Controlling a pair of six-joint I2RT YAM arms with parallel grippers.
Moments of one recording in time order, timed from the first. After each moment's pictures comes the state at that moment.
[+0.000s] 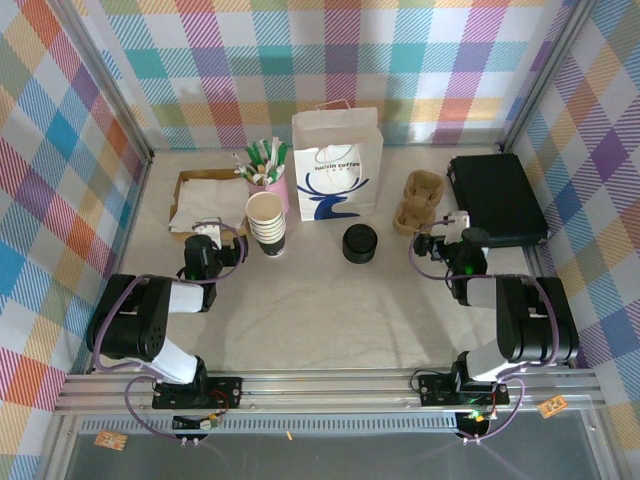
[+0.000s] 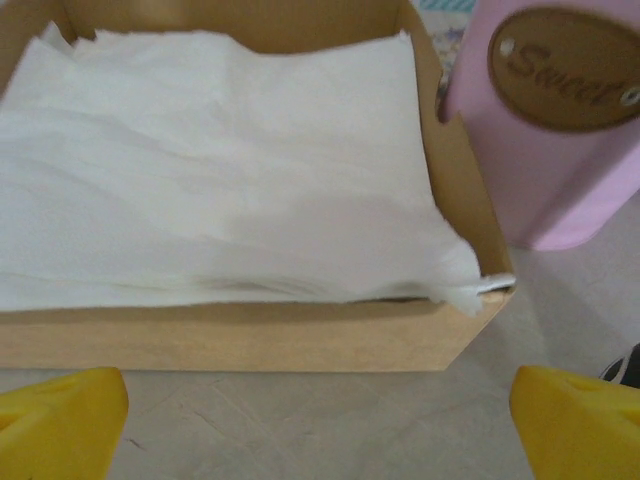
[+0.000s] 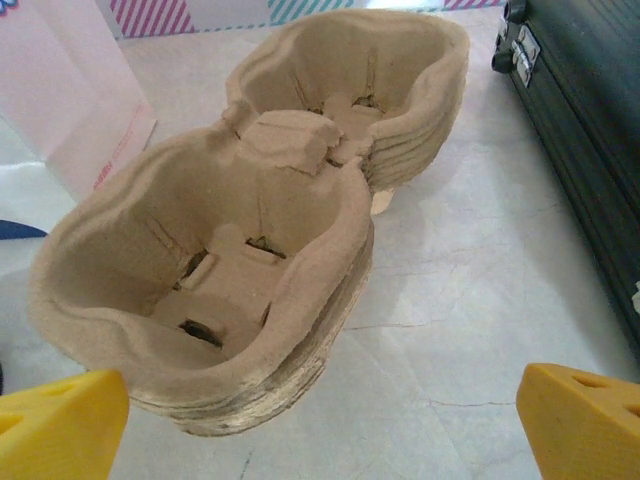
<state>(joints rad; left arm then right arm) -0.07 1.52 0.38 0.73 -0.07 -0.10 -0.02 1.48 0.40 0.65 -0.19 0.04</state>
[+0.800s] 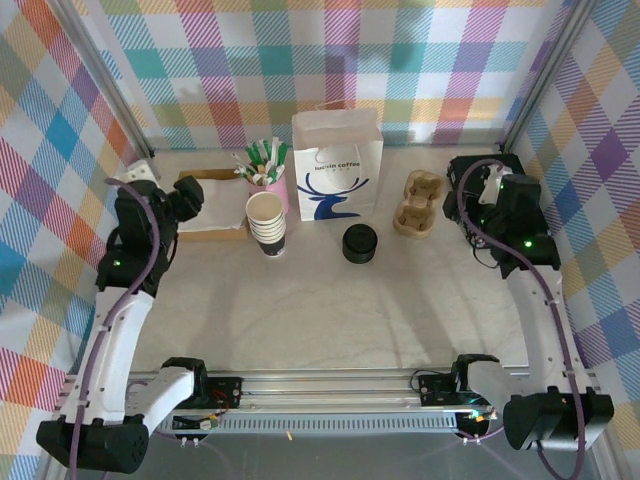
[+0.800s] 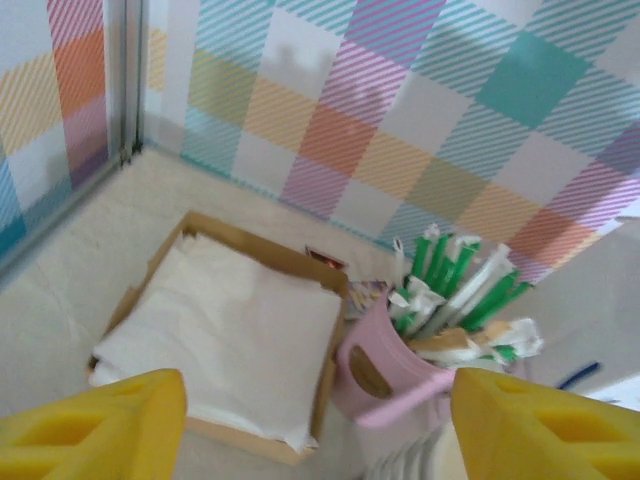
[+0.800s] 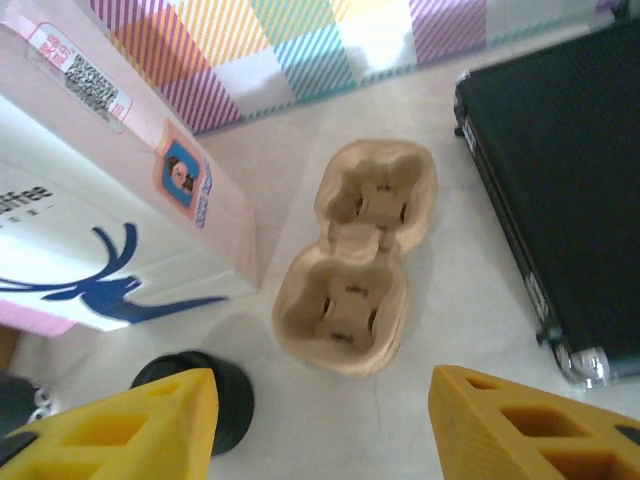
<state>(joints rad) -0.08 0.96 1.16 -0.57 -0.18 -0.46 -0.02 1.04 1.13 -0.68 -0.18 0.27</state>
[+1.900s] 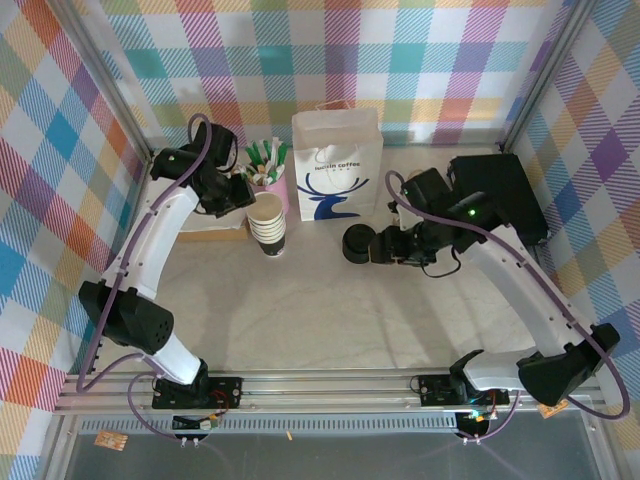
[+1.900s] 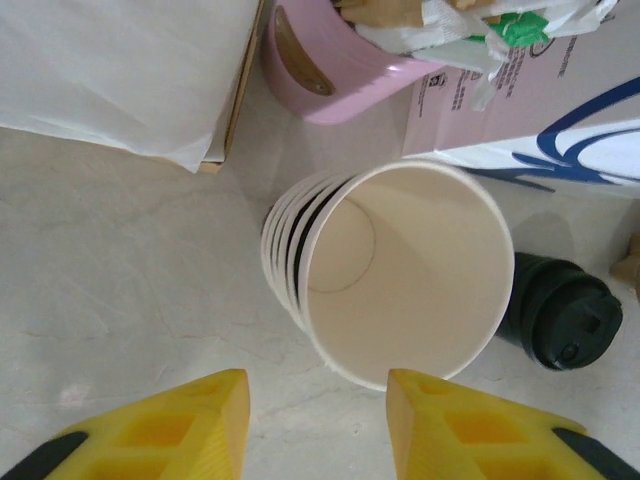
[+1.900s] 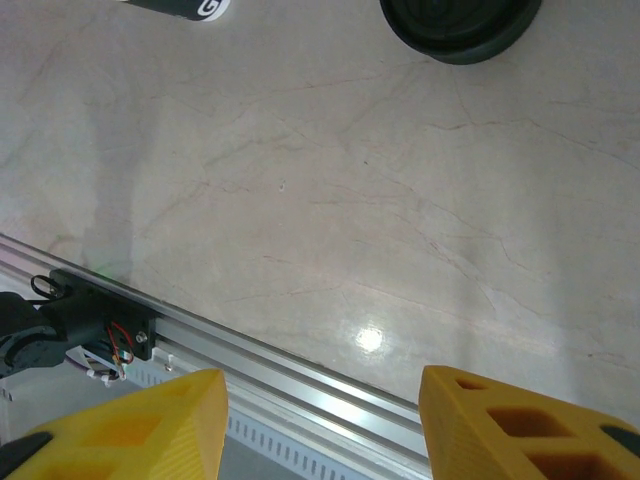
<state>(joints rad) -0.28 1.62 1.80 -1.28 0.02 -0.61 0.57 1.31 1.48 -1.30 -0.29 0.49</state>
